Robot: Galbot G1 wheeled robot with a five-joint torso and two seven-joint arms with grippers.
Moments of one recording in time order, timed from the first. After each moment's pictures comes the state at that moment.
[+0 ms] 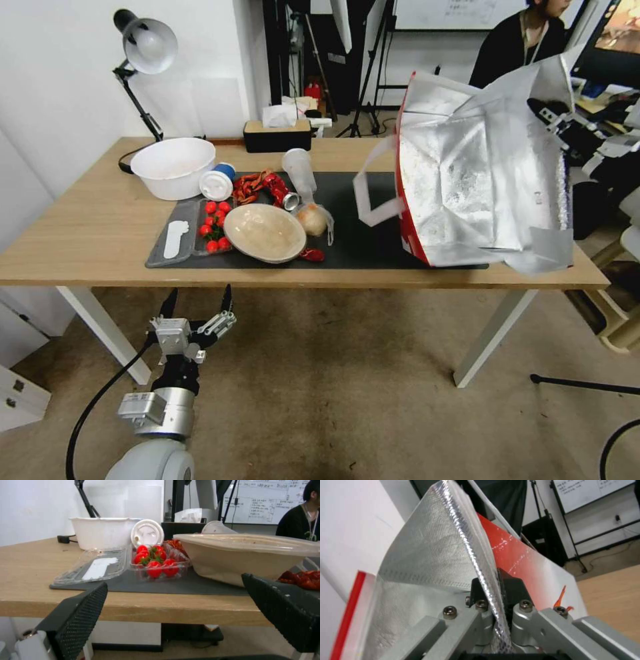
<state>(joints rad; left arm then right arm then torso) 1.71 -1.55 -0.62 -2.17 -0.17 -0.12 0.06 -1.07 0.63 0.84 2.11 1.61 -0.33 0.21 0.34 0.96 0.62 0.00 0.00</state>
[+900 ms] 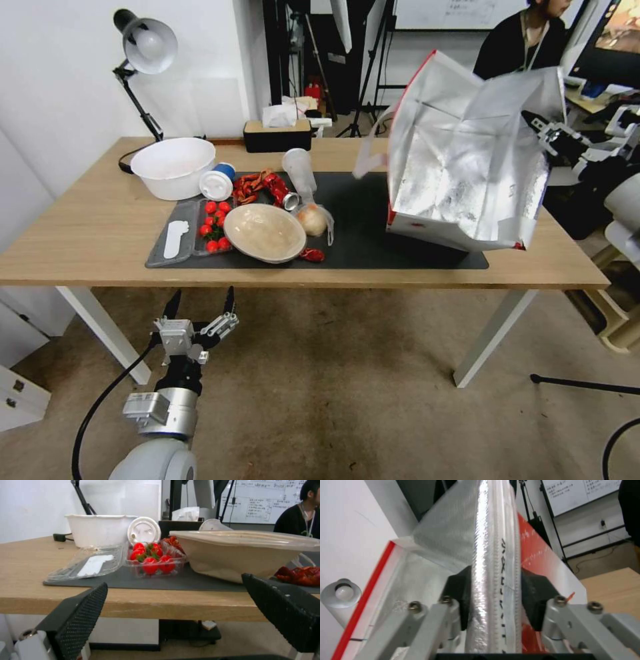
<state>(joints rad) 1.71 -1.56 -0.61 -2.15 -0.17 -0.13 0.08 -1.00 0.62 0.77 2.02 1.55 -0.32 0.18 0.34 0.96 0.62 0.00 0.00</state>
